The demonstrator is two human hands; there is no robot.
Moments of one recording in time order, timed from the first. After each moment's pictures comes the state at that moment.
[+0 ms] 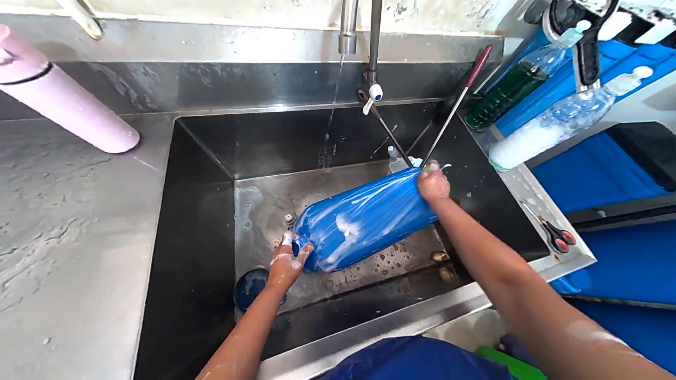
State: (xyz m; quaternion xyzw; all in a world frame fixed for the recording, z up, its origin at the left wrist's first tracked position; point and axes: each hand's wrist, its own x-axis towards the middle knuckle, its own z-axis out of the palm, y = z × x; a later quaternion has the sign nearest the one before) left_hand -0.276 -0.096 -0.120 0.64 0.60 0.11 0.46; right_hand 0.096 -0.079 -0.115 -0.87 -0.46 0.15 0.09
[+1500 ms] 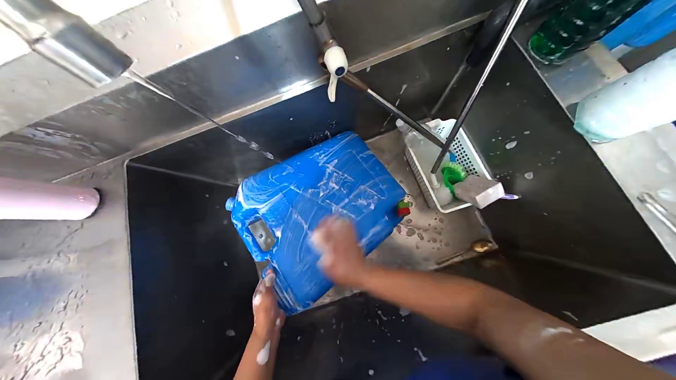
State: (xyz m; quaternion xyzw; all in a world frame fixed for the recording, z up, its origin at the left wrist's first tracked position) left_hand -0.242 -0.098 -0.150 0.30 0.76 0.34 0.47; right_hand -0.066 -0.104 -0.219 -0.59 -0.66 0.30 0.36
